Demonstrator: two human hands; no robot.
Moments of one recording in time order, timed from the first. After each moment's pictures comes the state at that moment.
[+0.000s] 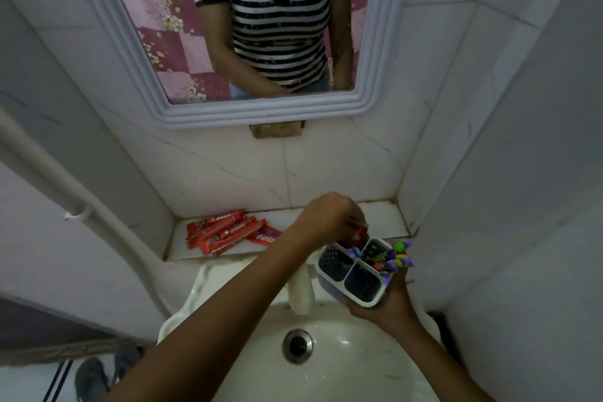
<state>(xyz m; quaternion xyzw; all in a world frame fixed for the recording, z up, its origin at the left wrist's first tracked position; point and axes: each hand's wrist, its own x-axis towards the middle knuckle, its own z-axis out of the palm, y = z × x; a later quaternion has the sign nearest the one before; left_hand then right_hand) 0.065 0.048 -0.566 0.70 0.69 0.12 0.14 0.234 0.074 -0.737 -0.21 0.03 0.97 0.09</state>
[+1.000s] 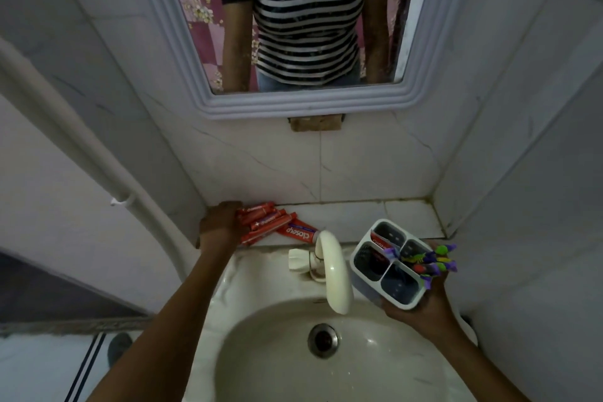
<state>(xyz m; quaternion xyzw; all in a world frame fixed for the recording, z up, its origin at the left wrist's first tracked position) -0.121 -0.095 -0.679 0.35 0.92 0.15 0.01 0.239 0.050 -0.687 -0.23 -0.26 0.93 0.10</state>
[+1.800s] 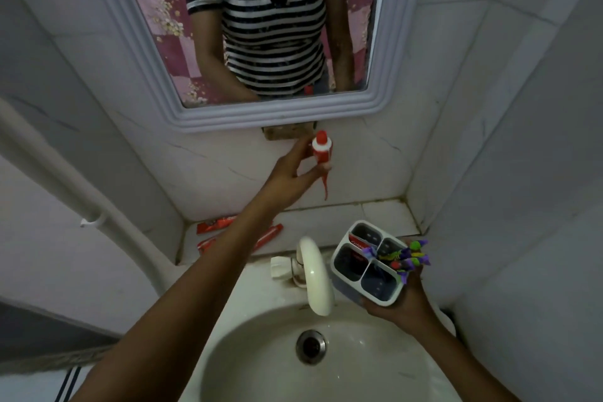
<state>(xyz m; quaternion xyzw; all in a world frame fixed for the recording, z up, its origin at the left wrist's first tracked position) -0.021 0.027 -0.546 0.56 0.63 0.49 0.23 0.225 0.064 -0.700 -0.28 -0.07 0.95 0.15</state>
